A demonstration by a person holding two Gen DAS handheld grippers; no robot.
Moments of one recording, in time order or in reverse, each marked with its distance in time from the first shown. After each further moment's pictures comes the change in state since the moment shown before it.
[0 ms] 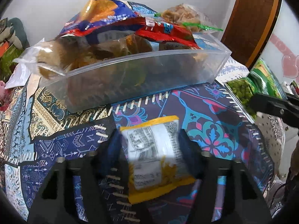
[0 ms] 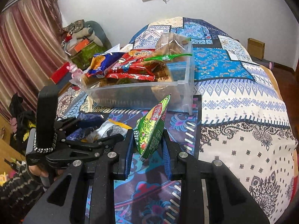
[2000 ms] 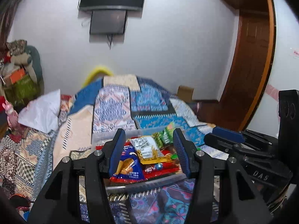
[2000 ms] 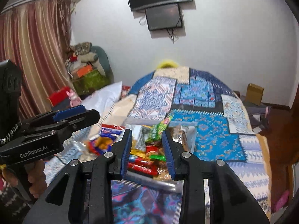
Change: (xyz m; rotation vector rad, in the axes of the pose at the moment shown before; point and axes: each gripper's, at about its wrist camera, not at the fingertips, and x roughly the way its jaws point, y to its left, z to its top) left arm -0.152 -0.002 0.104 -0.054 -0.469 0.036; right arm -0.043 0.035 0.102 -0.134 -0.270 -0.052
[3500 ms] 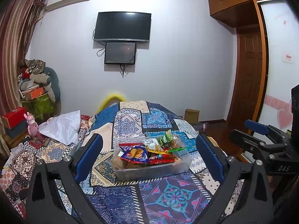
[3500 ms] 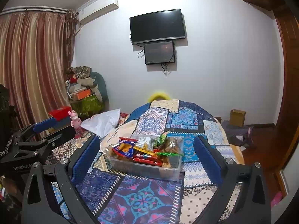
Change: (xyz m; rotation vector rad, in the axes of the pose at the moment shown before) left arm -0.134 -0.024 -0.041 0.018 -0.205 0.103; right arm -0.122 0.054 -0.028 -0.044 -0.231 -0.107
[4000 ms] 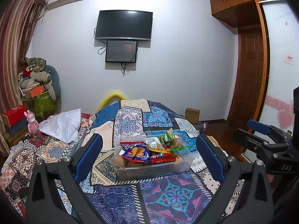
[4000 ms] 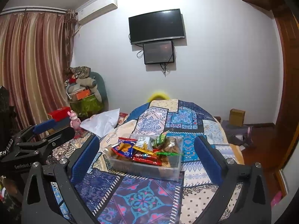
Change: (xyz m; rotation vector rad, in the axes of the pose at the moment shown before) left arm 0.002 0.003 -0.002 -0.008 0.009 0.005; right arm 0.000 -0.001 0.000 0.003 0.002 -0.004
